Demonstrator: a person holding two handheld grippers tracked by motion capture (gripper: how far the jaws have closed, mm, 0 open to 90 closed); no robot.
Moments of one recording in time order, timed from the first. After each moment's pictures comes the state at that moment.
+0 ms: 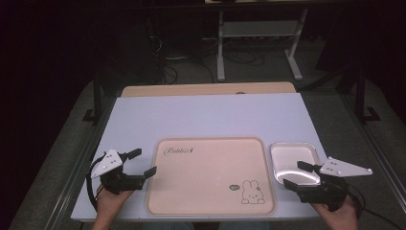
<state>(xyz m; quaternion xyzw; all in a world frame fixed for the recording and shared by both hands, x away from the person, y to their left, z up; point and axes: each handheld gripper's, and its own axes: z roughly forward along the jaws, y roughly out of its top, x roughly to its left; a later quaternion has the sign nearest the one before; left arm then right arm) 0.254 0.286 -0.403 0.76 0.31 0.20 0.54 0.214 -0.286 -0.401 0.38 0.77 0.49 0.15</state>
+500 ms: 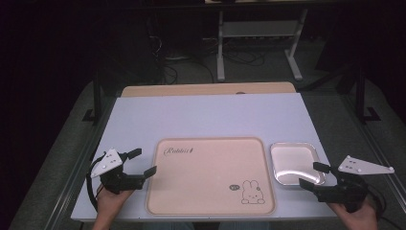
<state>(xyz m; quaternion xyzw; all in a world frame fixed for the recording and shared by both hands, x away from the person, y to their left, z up) 0.255 0.285 -0.403 0.76 0.31 0.20 0.54 0.214 -0.326 -0.397 0.41 0.77 0.48 0.13</state>
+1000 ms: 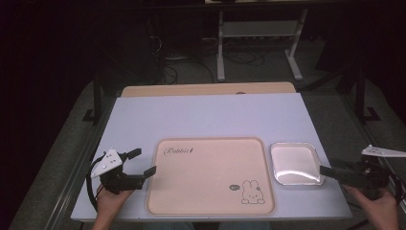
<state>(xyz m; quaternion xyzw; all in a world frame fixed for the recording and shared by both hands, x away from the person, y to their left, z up) 0.255 0.286 -0.404 0.76 0.31 0.20 0.54 0.247 -0.395 -0.404 0.51 0.72 0.47 0.05</state>
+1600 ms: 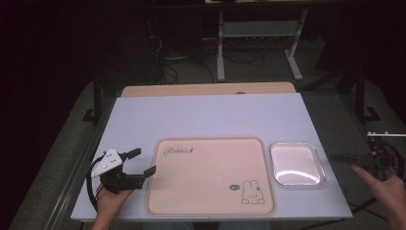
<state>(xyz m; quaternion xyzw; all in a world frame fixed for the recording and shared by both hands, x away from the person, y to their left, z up) 0.256 0.287 -0.404 0.76 0.31 0.20 0.54 0.296 -0.435 -0.409 0.59 0.68 0.42 -0.05</state>
